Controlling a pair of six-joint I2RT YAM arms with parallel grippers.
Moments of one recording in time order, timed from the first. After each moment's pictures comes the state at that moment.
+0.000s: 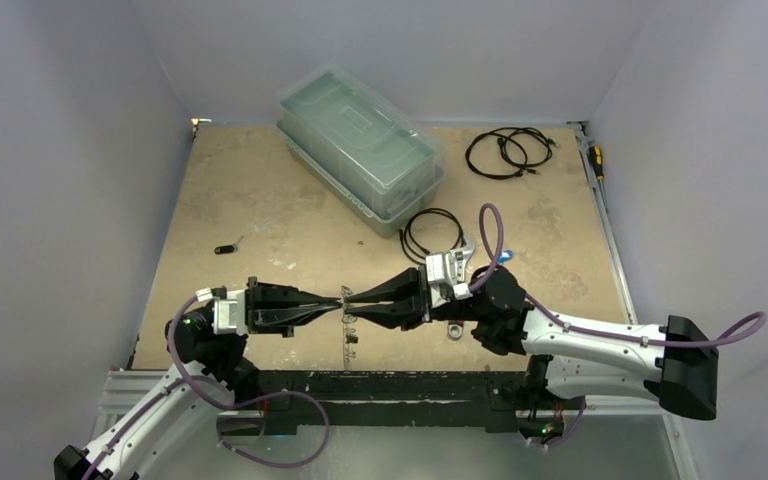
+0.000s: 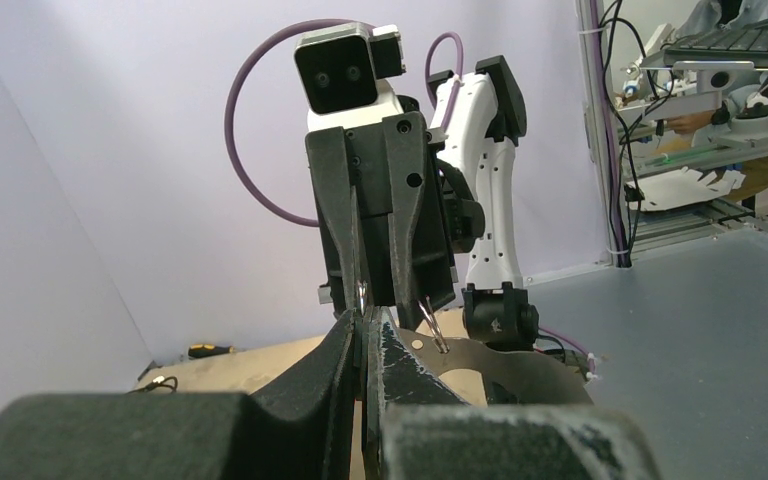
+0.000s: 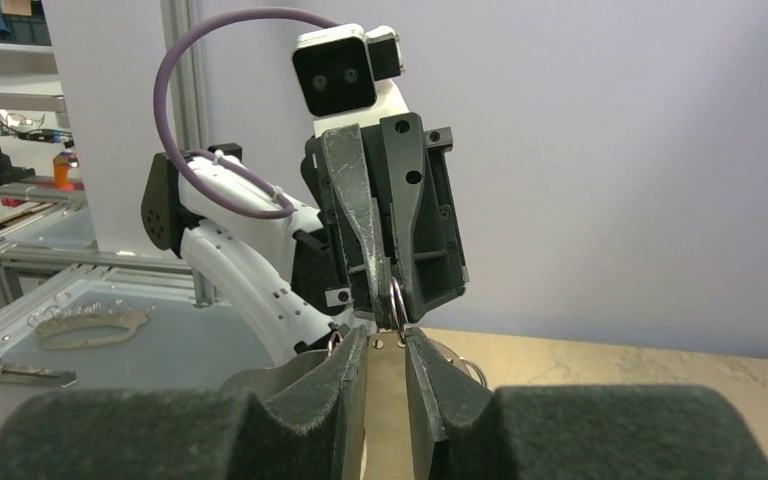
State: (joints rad) left arm -0.57 0.44 0.28 1.00 0.86 -0.41; right arm 1.17 1.05 0.62 0.85 -0.44 0.11
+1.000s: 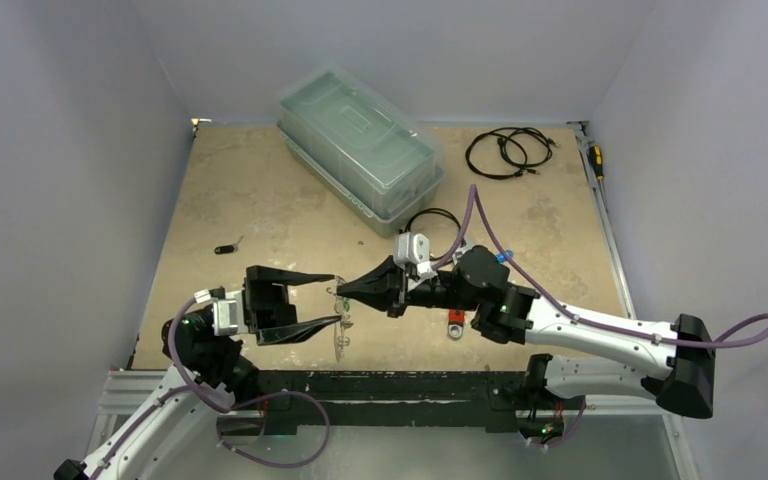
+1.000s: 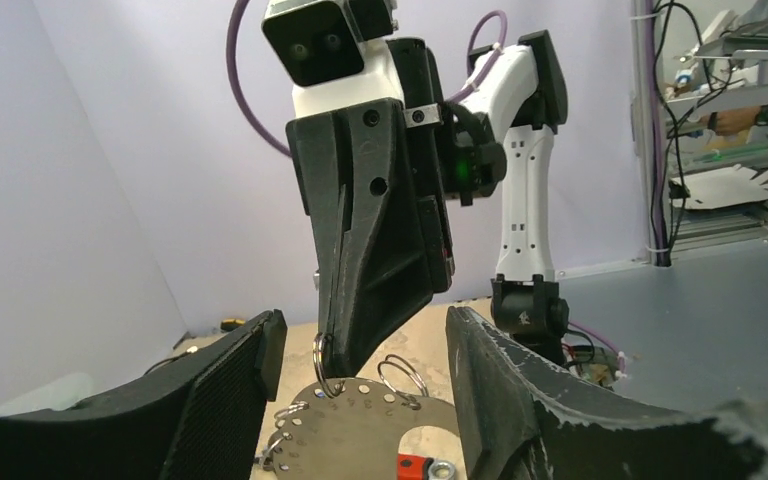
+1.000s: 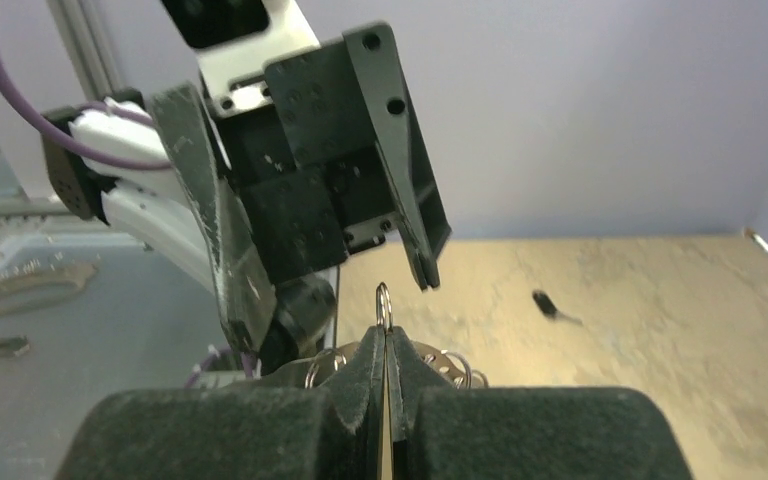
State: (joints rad) left arm -0.56 0.36 0.28 0.84 0.81 -0.34; right arm 1.17 1.08 0.79 0.50 -0.35 0.06
